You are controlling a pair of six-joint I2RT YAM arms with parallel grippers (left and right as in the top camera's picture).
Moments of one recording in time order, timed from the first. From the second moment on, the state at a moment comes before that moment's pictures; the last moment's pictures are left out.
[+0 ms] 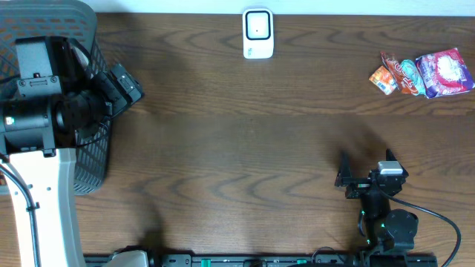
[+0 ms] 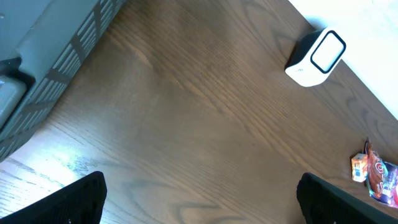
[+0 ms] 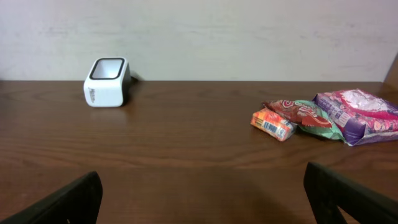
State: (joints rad) left arm 0.12 1.36 1.70 -1.34 0.19 -0.54; right arm -0.01 0.01 0.01 -0.07 -0.04 0.00
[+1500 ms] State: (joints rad) left arm 0.12 1.24 1.44 -1.29 0.15 -0.34; right arm -0.01 0.01 0.01 -0.07 -0.04 0.00
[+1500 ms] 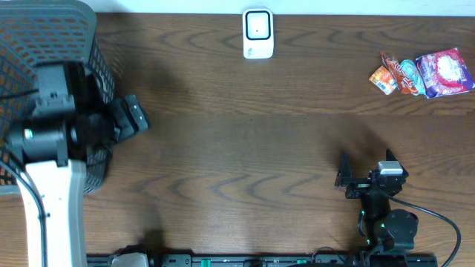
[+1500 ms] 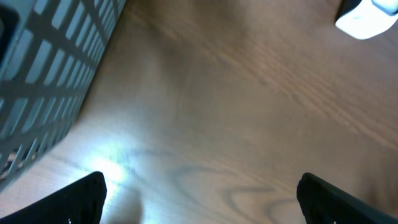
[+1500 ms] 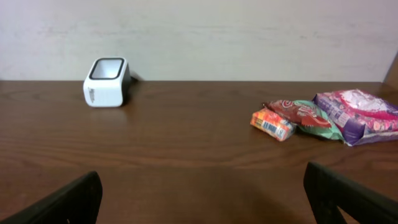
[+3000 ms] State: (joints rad) left arm 0.12 0.24 0.39 -0.57 0.20 -0.32; right arm -0.01 0.01 0.01 -0.07 -0.03 0.00
